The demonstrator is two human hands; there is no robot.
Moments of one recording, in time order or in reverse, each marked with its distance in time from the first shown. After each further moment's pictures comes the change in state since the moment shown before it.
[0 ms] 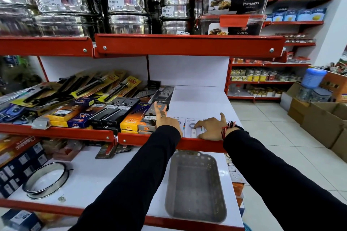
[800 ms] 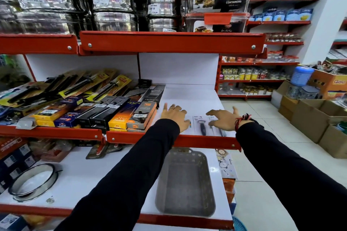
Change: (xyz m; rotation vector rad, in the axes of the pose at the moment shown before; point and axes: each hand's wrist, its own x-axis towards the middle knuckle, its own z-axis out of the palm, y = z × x) left_hand 0.008 0.031 -0.019 -0.301 0.215 0.304; right_hand -0.026 0.071 -0.017 0.099 0.060 0.152
